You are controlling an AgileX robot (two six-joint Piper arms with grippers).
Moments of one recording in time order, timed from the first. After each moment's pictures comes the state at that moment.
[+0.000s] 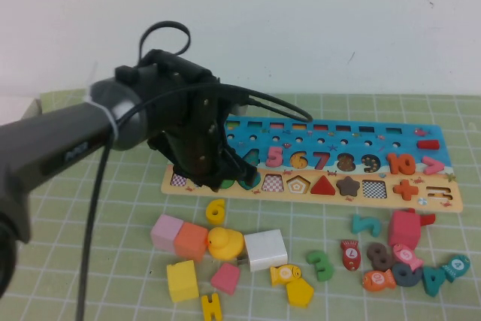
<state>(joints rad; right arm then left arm) -0.10 -0.01 0.02 -0.08 0.41 0.10 -0.48 1.98 -1.61 0.10 0.91 -0.19</state>
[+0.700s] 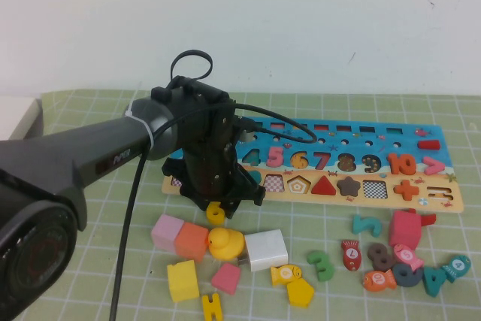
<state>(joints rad) -0.10 -0.01 0.02 -0.08 0.41 0.10 -0.49 2.16 -1.70 0.04 0.95 -0.21</state>
